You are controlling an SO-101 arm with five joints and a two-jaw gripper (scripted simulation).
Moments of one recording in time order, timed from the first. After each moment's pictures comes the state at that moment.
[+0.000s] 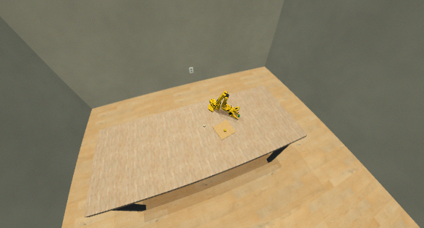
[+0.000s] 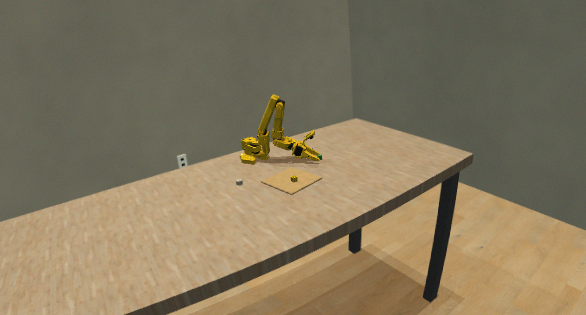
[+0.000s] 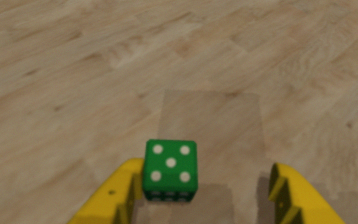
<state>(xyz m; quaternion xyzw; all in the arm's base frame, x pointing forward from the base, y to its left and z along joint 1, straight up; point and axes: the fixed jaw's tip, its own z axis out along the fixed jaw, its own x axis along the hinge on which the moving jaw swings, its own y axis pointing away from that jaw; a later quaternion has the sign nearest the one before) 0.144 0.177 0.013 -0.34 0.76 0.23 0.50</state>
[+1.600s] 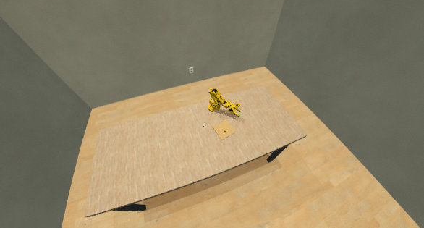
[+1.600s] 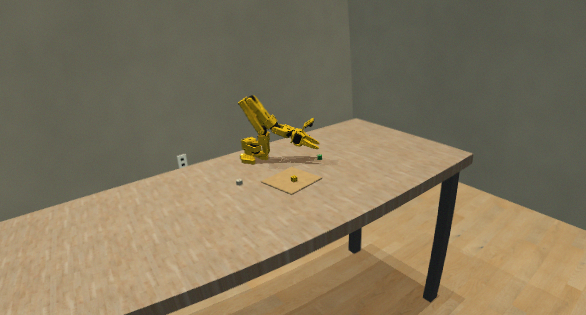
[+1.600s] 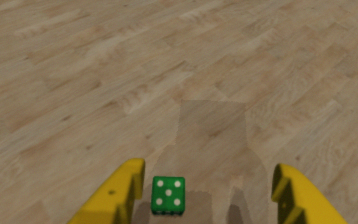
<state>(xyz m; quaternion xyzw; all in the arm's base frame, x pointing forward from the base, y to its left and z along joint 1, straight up) 0.144 0.176 0.058 -0.35 0.76 0.23 0.50</state>
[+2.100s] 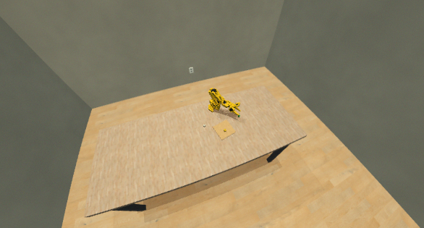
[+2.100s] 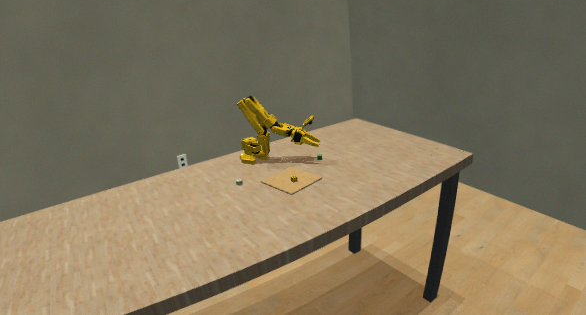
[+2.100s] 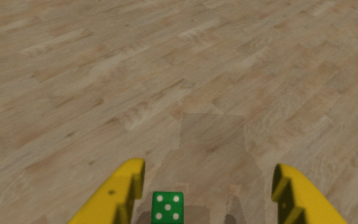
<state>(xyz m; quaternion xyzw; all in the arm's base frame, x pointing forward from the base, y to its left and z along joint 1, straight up) 0.145 0.178 0.067 -0.34 0.75 0.23 0.52</state>
